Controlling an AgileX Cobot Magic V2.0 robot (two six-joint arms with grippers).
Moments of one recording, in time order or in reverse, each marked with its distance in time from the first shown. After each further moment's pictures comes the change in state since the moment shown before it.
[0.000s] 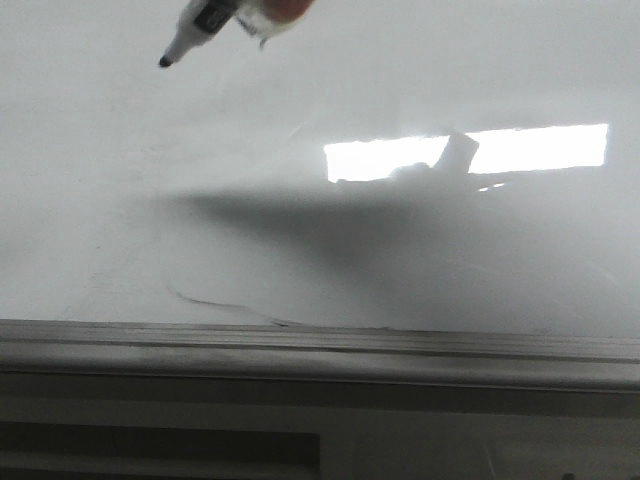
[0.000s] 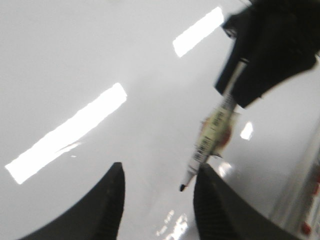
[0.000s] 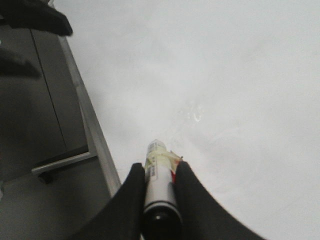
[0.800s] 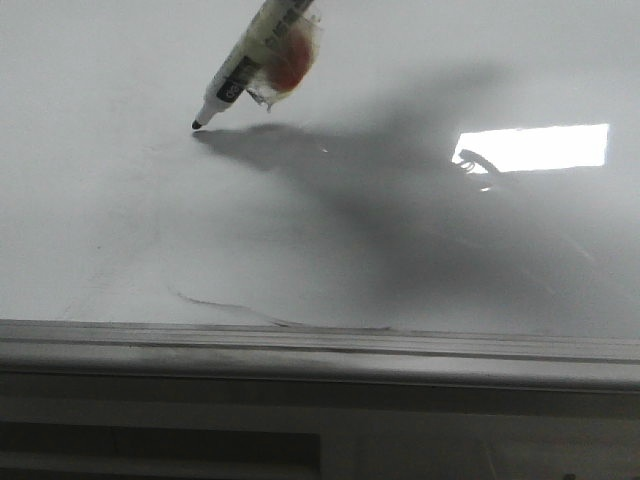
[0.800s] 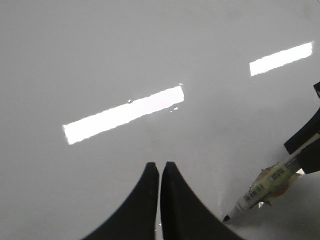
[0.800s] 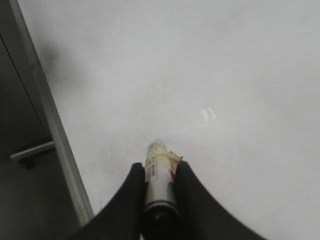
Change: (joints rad) left arm 0.230 -0.002 -0.001 -0.189 -0.063 -0.019; right arm -0.064 0.167 -0.059 -0.018 -0.026 0.000
